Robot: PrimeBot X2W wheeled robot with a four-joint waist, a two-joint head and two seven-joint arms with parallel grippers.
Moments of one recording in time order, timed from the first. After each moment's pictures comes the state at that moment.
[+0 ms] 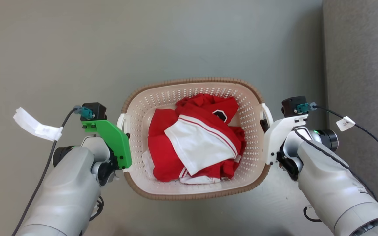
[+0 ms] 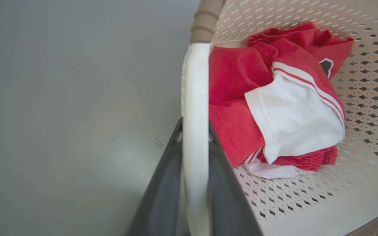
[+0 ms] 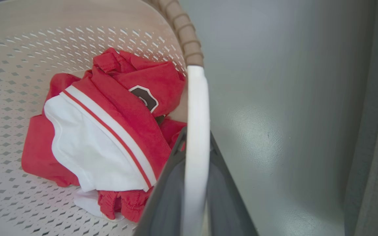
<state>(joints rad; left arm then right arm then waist) -0.75 0.06 -0.72 1.05 -0.89 -0.12 0.20 -0.69 -0.04 0.51 1.14 0.45 0.06 -0.02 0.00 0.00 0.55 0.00</state>
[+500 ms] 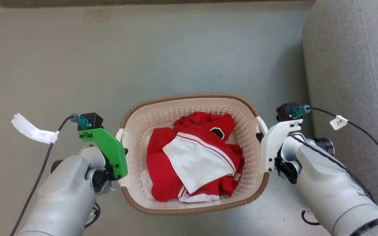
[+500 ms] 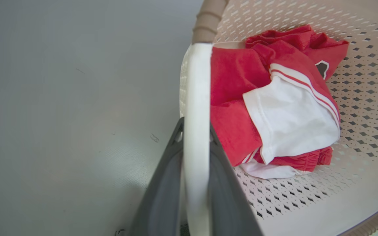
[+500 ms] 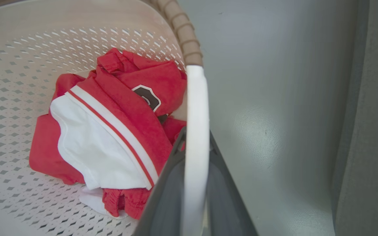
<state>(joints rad) -0.73 0.09 -0.74 1.05 -0.97 -0.12 0.30 -0.69 -0.03 0.55 1.16 0.51 0.09 0.09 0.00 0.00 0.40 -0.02</state>
